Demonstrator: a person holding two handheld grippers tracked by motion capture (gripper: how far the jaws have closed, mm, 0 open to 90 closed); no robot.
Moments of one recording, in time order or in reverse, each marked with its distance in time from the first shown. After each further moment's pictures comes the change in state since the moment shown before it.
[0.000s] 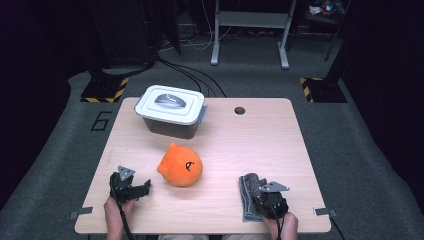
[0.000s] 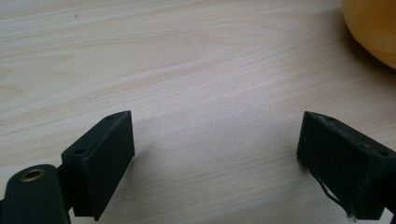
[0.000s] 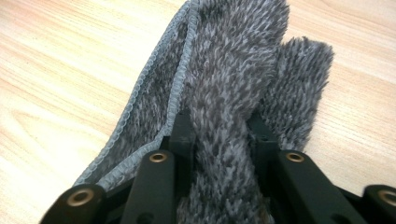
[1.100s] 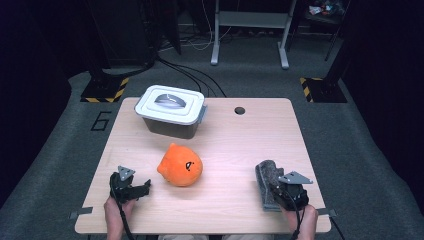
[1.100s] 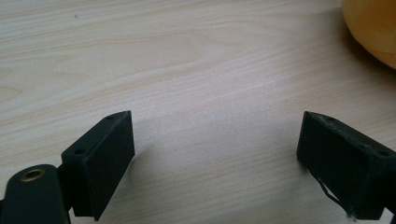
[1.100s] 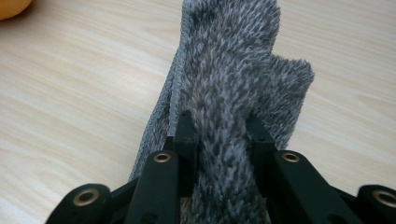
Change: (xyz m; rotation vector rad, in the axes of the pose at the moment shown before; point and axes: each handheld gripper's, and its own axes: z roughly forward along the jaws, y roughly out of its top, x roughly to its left) left arm 0.000 0.000 0.000 -0.003 0.001 -0.002; right arm -0.040 0.022 -0.048 -0.097 -0.094 -0.008
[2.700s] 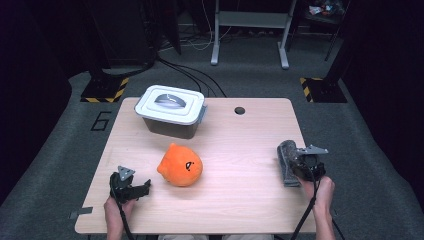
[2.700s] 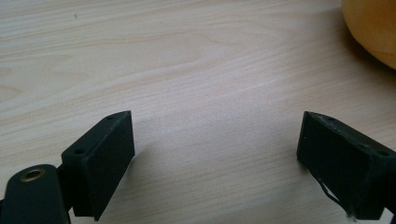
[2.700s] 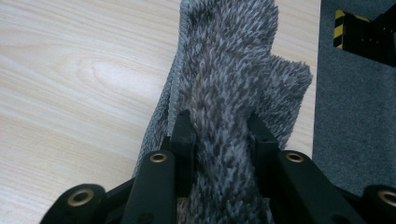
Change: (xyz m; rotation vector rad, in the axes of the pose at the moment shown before) left arm 0.000 0.000 0.000 0.000 0.000 -0.005; right arm -0.095 0.032 0.045 0.062 -0.103 0.038
